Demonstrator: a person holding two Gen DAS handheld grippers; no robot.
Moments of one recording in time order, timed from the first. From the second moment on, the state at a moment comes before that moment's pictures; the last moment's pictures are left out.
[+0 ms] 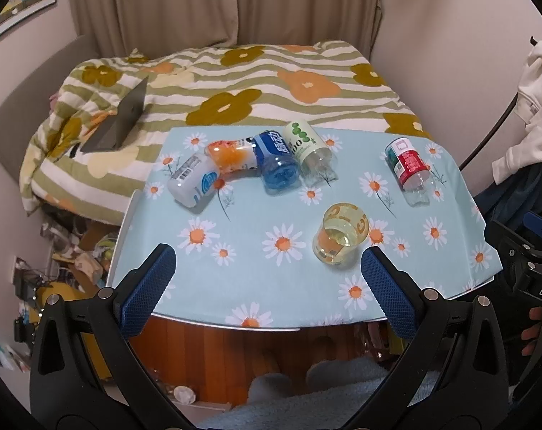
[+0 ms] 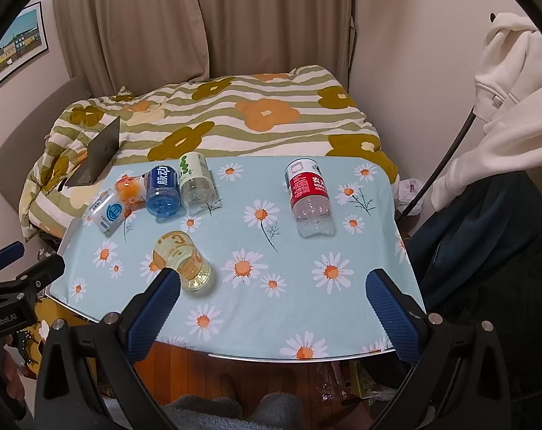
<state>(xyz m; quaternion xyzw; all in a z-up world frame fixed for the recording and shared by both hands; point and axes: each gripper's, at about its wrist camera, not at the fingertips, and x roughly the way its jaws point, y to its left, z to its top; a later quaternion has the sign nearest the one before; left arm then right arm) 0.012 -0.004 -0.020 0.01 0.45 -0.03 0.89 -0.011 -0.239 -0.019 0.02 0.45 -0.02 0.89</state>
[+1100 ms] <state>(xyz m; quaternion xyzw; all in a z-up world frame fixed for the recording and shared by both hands) 0.018 -0.003 -0.016 0.01 0.44 -0.03 0.90 -0.006 -0.242 -0.018 0.03 0.44 -0.02 0.90</state>
